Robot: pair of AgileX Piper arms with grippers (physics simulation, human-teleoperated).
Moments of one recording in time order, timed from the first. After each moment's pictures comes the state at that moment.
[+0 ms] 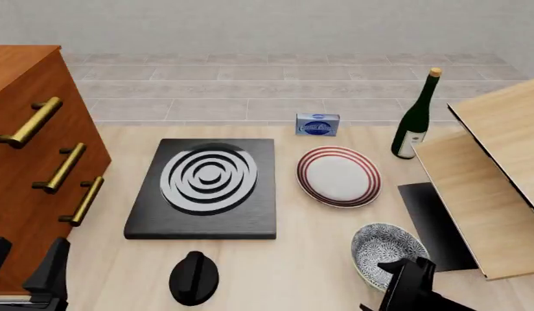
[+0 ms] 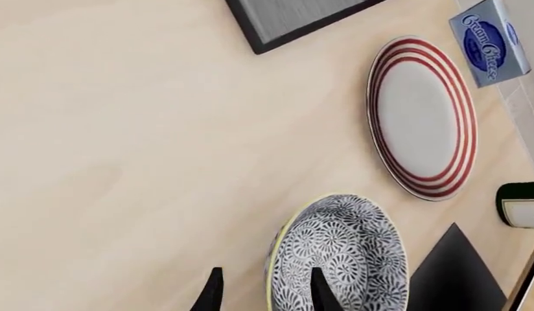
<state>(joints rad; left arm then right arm) 0.00 0.00 0.00 0.00 0.00 0.49 1.17 -0.08 -0.25 -0.67</state>
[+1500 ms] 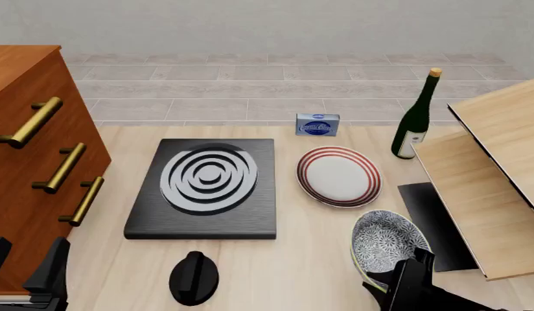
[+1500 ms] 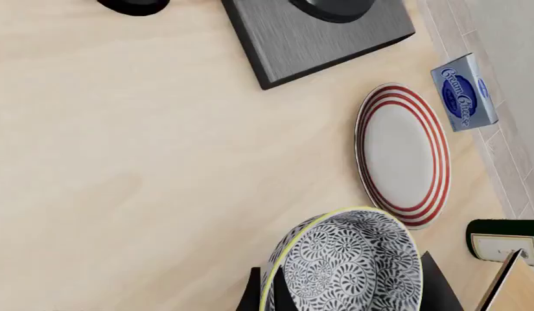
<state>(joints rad) 0.00 0.00 0.00 0.00 0.00 0.56 0.99 -0.15 -0.04 -0.72</state>
